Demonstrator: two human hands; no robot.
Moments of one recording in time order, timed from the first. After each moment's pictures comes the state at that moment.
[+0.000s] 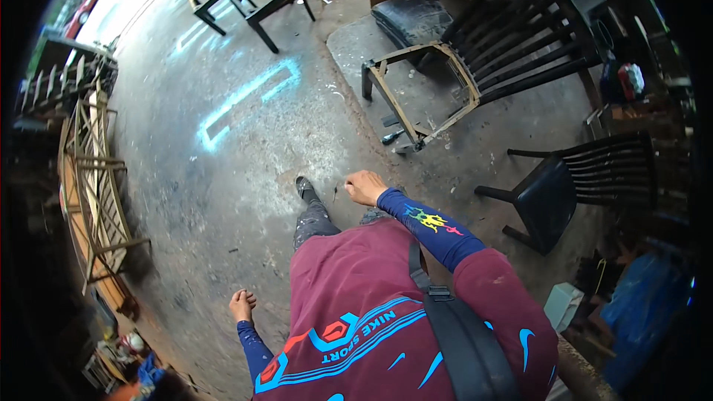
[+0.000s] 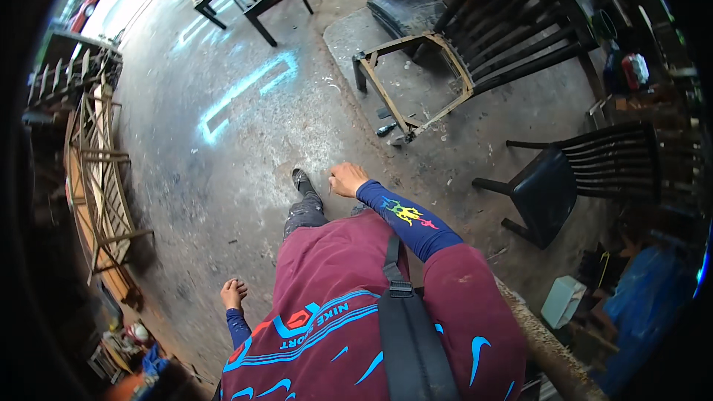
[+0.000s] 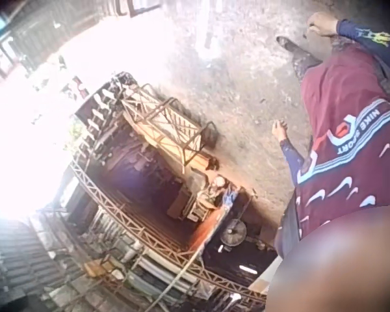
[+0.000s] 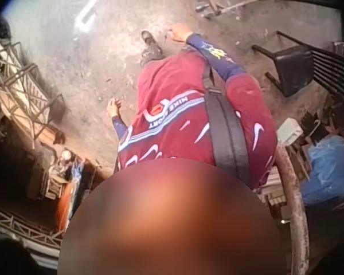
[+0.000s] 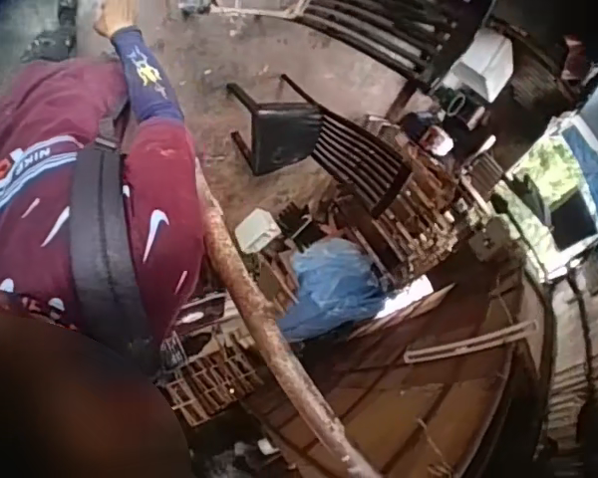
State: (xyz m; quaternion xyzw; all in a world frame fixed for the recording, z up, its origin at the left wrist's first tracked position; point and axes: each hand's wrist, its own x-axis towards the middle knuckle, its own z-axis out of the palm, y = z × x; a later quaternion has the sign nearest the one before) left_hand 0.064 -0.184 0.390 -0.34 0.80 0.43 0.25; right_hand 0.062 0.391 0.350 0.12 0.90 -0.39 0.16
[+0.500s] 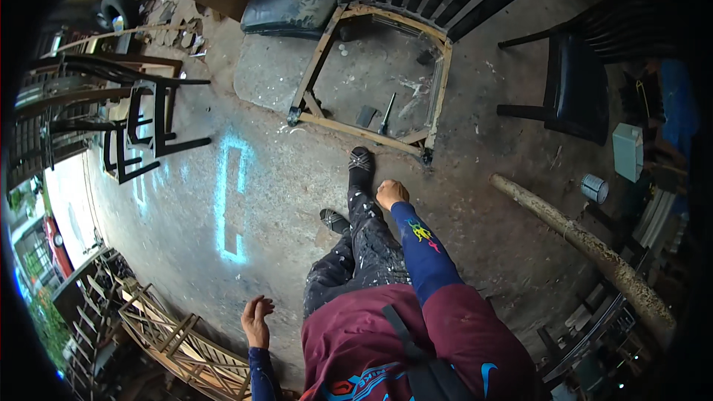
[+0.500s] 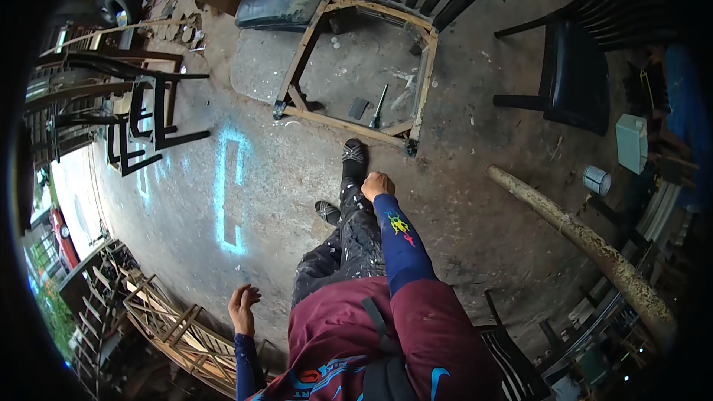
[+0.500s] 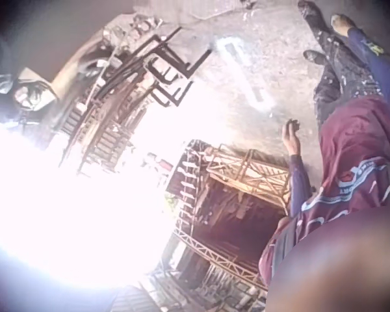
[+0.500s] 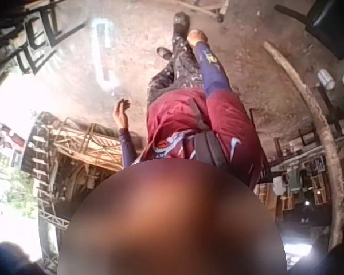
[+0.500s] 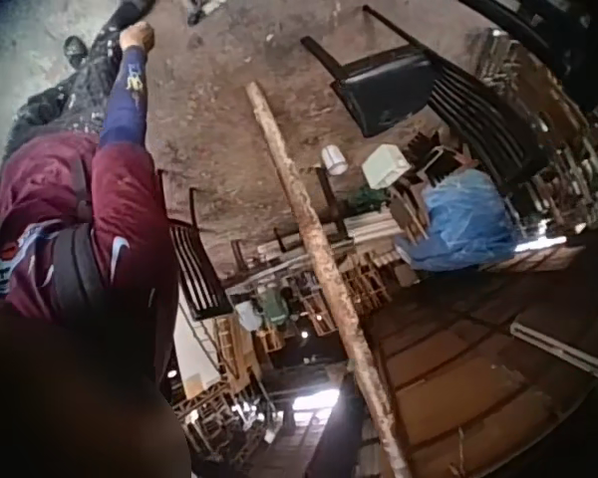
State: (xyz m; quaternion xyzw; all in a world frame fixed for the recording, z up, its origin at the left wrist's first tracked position) left_hand -0.335 0.189 0.362 0.13 0.81 0.33 0.48; right_hand 0.005 0.476 0.080 0.72 0.51 -0.43 0.18
